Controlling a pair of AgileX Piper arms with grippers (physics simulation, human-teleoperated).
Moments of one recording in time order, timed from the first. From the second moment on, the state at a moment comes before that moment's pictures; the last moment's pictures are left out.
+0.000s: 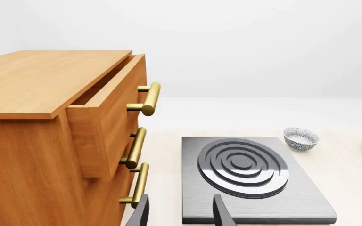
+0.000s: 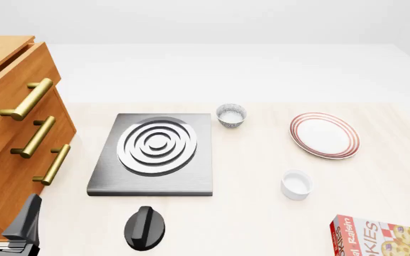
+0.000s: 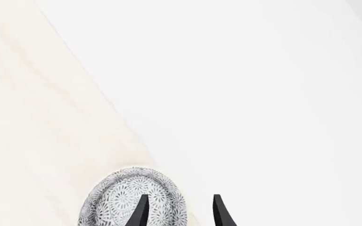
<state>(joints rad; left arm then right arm) 0.00 0.00 0.00 0.00 0.00 -0.93 2.15 -1.42 0.21 -0.35</state>
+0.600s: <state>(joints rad) 0.00 0.00 0.00 0.00 0.00 -0.93 2.19 -1.46 0.20 -0.38</state>
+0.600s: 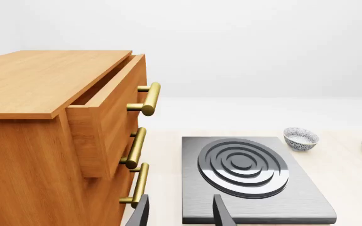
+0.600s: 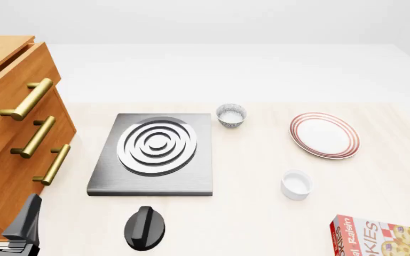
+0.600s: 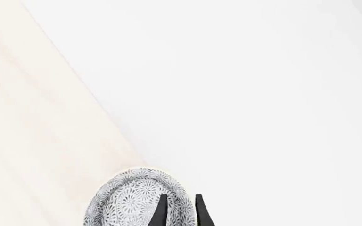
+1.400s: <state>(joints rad) 0.00 0.00 0.00 0.00 0.00 -0.92 2.03 -1.34 0.27 -0.33</state>
